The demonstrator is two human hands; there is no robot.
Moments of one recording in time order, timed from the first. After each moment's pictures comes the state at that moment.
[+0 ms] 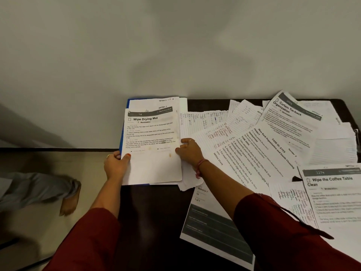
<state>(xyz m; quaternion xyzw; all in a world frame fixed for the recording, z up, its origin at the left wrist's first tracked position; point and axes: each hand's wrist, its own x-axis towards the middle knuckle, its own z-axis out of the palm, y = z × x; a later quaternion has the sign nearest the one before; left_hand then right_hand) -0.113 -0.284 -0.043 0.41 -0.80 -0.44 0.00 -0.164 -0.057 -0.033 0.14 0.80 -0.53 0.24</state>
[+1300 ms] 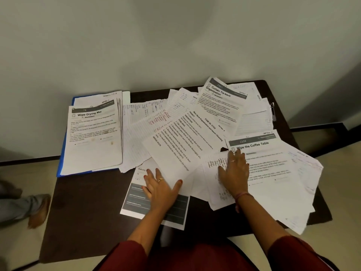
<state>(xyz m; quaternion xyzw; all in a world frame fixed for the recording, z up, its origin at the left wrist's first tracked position) 0.033 0.037 -0.058 0.18 -0.92 -0.28 -0.20 0.006 0.267 -0.070 0.18 0.96 -0.20 0.06</state>
